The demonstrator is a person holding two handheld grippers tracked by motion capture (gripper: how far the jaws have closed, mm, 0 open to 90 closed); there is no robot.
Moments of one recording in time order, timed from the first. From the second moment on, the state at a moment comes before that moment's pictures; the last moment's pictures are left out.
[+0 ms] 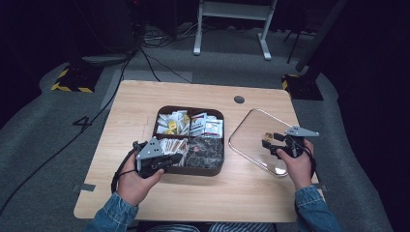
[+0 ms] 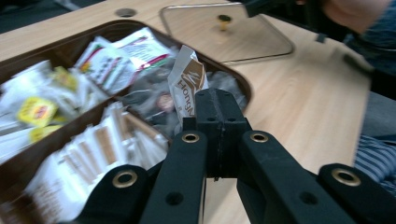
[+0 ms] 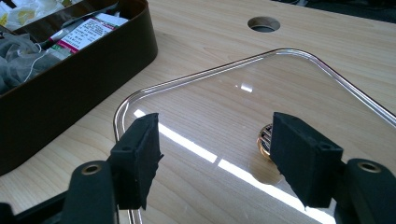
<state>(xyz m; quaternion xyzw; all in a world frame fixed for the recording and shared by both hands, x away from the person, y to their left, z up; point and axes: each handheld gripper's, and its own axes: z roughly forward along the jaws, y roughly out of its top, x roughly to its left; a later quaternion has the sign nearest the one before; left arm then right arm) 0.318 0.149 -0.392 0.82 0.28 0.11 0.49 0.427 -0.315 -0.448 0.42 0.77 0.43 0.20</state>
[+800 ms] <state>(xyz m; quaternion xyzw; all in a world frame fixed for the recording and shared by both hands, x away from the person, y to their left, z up) 0.299 0.098 -0.429 0.85 0.21 0.02 0.48 0.429 -0.317 -0.449 0.42 0.77 0.43 0.20</state>
